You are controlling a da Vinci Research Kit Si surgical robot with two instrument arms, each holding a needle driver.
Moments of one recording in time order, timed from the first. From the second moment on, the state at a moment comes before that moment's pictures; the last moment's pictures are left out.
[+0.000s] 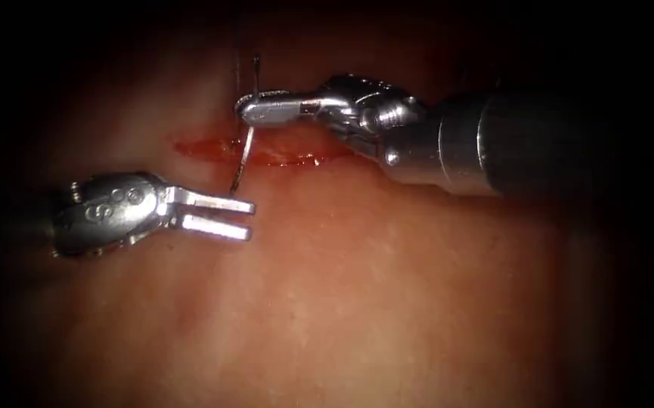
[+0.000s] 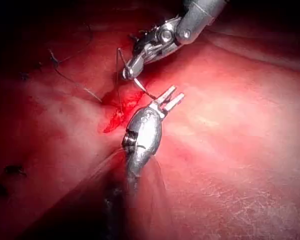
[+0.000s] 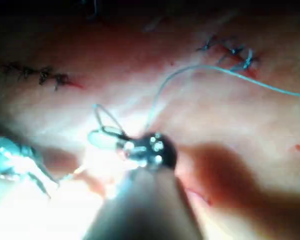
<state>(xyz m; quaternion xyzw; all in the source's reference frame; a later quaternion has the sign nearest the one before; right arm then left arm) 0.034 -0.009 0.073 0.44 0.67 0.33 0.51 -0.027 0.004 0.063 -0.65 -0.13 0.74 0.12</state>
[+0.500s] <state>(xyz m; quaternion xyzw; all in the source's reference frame) 0.034 -0.010 0.072 0.43 0.62 0.38 0.54 -0.028 0.003 0.064 -0.60 -0.08 0.79 0.10</state>
